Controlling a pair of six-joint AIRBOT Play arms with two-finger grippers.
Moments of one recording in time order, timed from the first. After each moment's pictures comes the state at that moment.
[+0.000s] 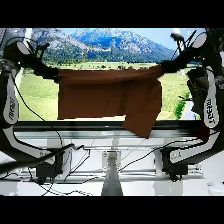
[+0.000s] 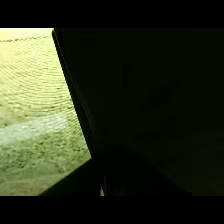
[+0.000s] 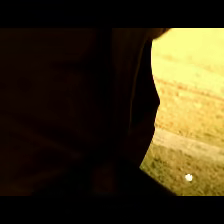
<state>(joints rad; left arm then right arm) 0.13 -1.75 1.56 1.33 -1.36 -1.21 -0.11 -1.68 1.60 -1.31 1.45 1.25</state>
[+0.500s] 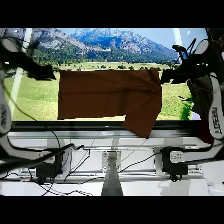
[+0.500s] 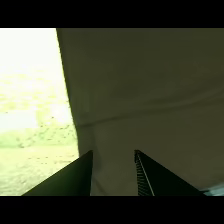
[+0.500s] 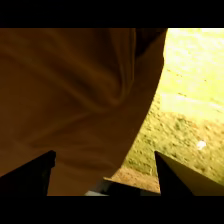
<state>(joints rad) 0.21 -1.58 1.55 1.24 -1.47 -1.30 -0.12 -1.53 1.46 -1.36 1.52 1.33</state>
